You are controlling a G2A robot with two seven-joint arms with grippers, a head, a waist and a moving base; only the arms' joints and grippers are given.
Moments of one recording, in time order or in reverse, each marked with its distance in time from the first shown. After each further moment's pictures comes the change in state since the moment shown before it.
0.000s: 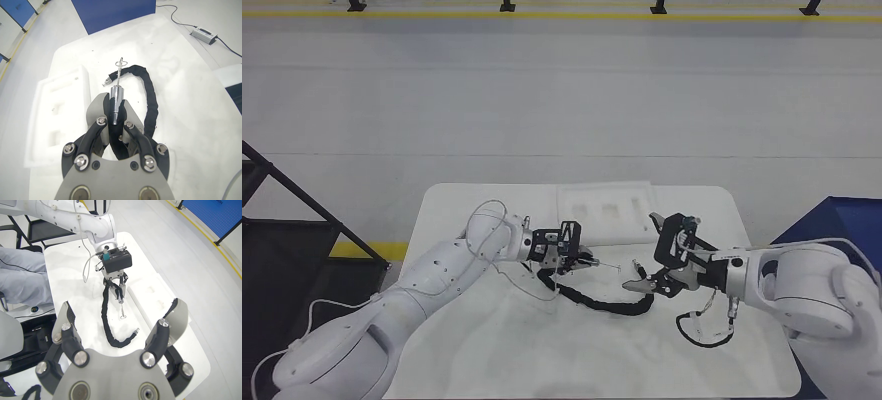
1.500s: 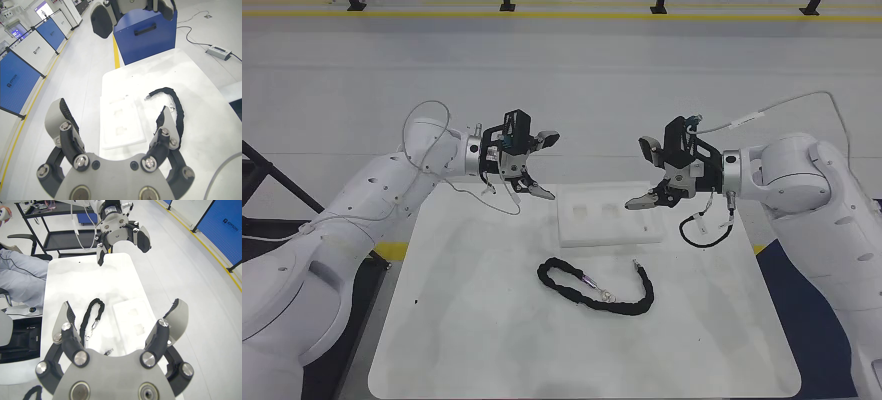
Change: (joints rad) left arm -0.488 0.120 0.246 0.141 -0.279 -0.103 0.309; right arm 0.708 -0.114 -0.392 0.727 0.210 -0.373 -0.093
